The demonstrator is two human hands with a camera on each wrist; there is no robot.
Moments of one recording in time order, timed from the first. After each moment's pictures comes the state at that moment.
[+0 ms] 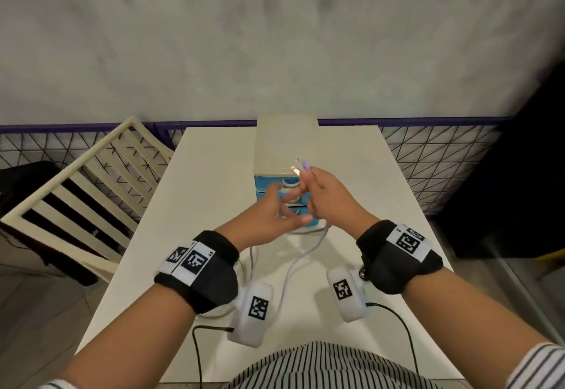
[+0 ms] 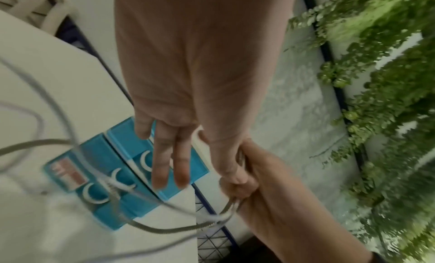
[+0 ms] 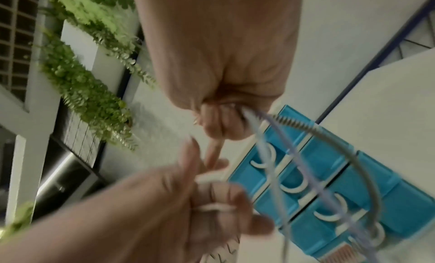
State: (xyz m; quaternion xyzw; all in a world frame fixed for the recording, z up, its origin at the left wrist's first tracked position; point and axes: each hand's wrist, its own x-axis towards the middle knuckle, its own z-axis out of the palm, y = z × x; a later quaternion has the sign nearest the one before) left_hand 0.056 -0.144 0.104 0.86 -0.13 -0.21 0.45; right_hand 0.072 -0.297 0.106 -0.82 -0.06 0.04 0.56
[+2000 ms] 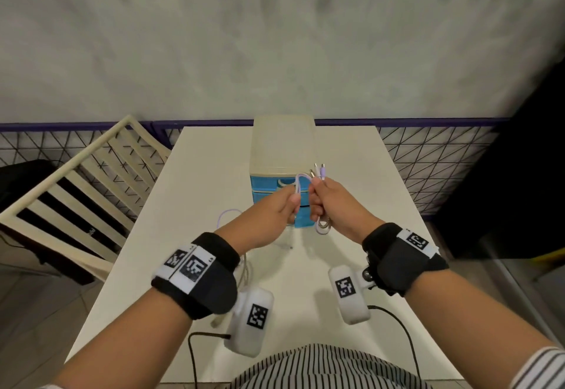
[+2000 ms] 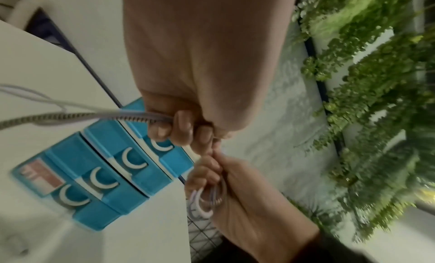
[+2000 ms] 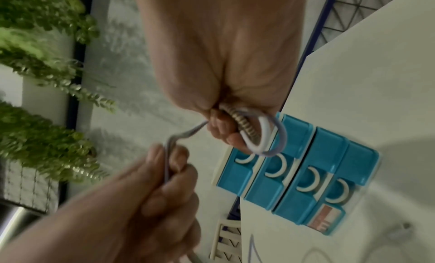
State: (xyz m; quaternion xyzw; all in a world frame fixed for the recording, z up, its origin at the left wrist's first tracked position) left_hand 0.056 -0.157 0.106 0.86 -0.20 -0.13 0.45; right_hand 0.072 -0.317 0.092 -0.70 0.02 0.13 0.71
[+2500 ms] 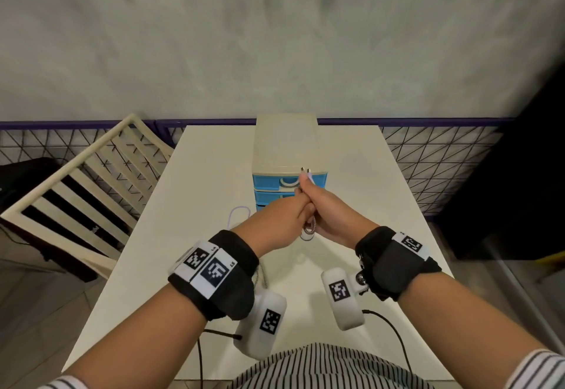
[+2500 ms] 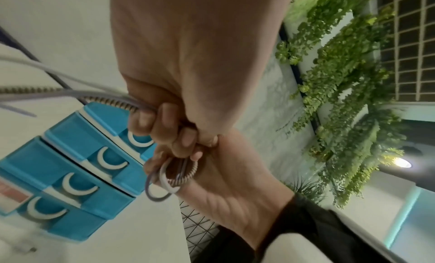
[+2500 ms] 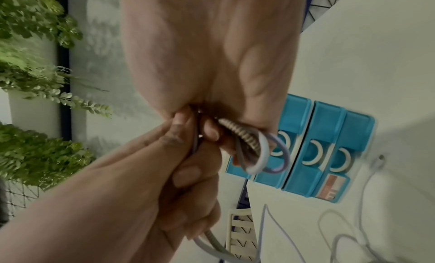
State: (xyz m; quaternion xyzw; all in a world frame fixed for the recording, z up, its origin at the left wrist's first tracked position) left_hand 0.048 -0.174 0.116 0.91 -0.23 -0.14 0.30; right_hand 0.062 -0.299 0.096 -0.61 0.00 0.24 0.76
